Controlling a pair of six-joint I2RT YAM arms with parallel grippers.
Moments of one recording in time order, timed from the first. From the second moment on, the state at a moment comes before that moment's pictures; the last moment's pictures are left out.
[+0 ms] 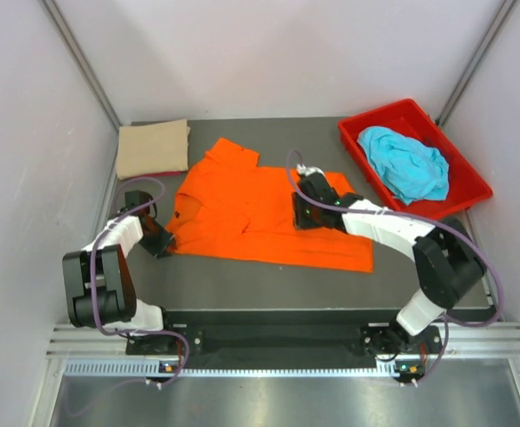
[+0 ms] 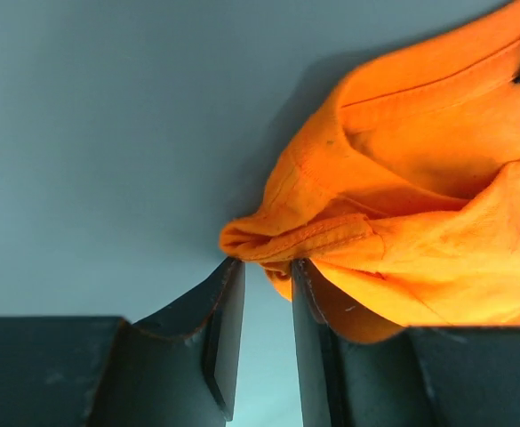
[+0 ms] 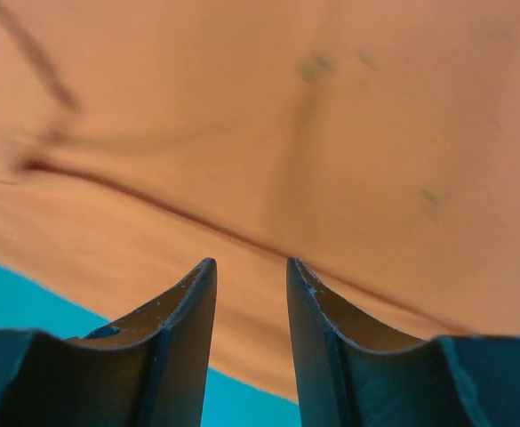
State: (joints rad) left arm 0.19 1.46 0.76 -0.55 0.05 -0.69; right arm 0.70 1.65 1.12 -0.32 0.09 0.44
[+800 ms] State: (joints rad) left arm 0.22 1.31 0.77 -0.61 0.07 -0.67; right arm 0.49 1.08 0.78 -0.72 0.32 1.07
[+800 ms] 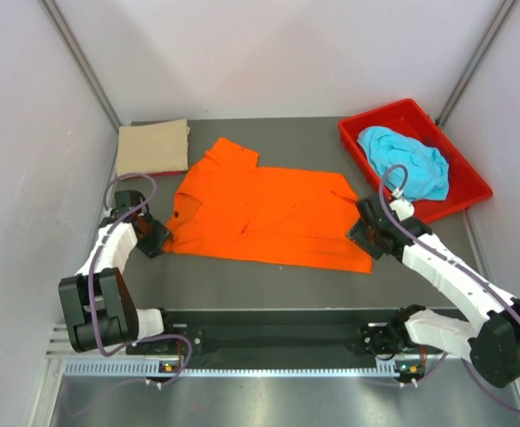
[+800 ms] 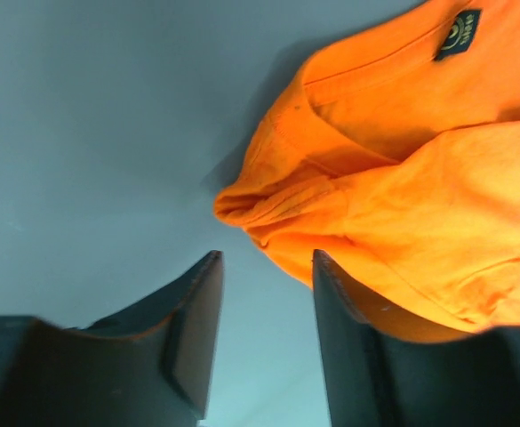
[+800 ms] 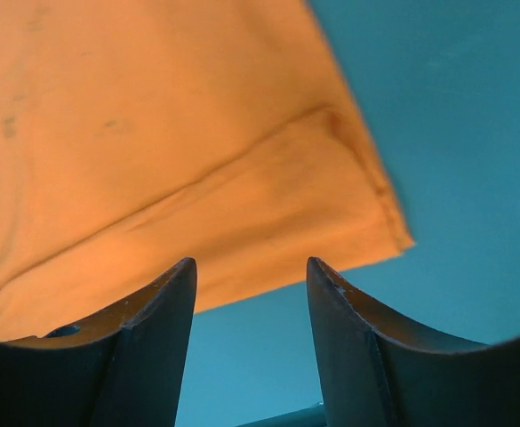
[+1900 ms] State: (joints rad) left arm 0.22 1.41 0.71 -0.49 0.04 -0.66; right arm 0.38 1.22 0.59 -0.72 0.35 1.22
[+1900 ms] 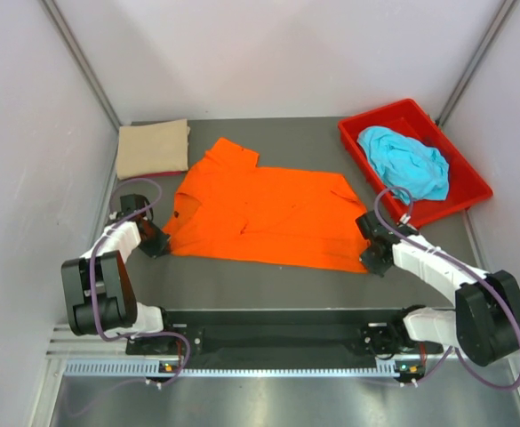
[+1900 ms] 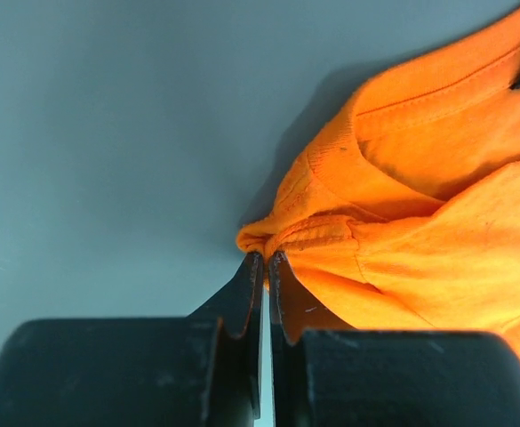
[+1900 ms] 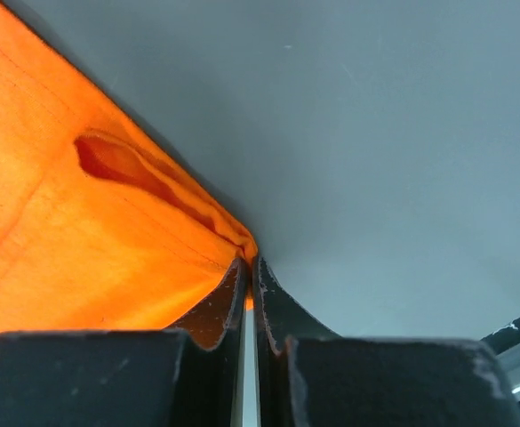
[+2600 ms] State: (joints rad) left arm 0.22 1.22 0.69 -0.68 -0.10 -0.77; right arm 0.38 1.14 0.55 -0.76 0.35 1.09
